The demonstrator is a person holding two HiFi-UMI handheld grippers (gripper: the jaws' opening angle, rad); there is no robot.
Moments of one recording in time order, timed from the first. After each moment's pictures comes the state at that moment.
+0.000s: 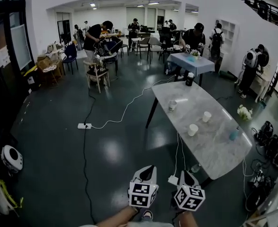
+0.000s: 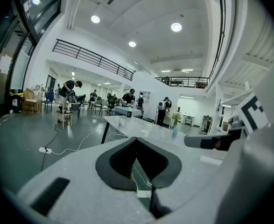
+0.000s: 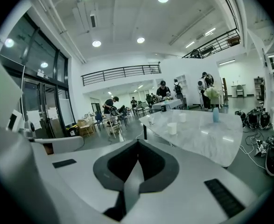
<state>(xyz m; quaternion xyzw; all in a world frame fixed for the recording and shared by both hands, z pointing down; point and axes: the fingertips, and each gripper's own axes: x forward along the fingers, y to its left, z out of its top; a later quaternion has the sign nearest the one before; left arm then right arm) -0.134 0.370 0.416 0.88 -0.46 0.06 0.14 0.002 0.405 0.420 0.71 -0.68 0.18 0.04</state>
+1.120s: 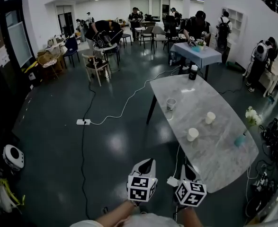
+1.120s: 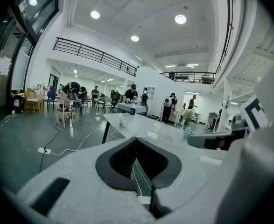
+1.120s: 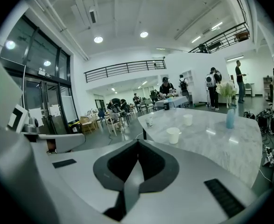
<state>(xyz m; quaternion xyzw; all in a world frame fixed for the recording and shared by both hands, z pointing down) -0.058 0.241 0.435 0.86 -0.48 0.09 0.16 0.083 0.276 0.438 0.68 -0.71 0.19 0.06</state>
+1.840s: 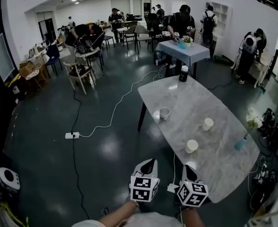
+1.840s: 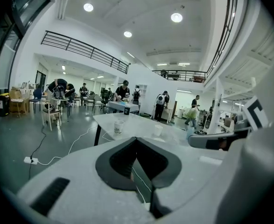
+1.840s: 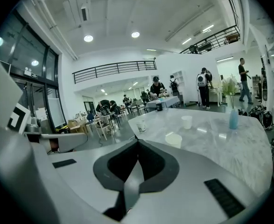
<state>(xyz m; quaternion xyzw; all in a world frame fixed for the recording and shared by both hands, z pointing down) -0.033 0.109 0.451 0.89 -0.42 0.10 0.15 0.099 0.165 0.455 0.72 -0.66 0.20 0.05</state>
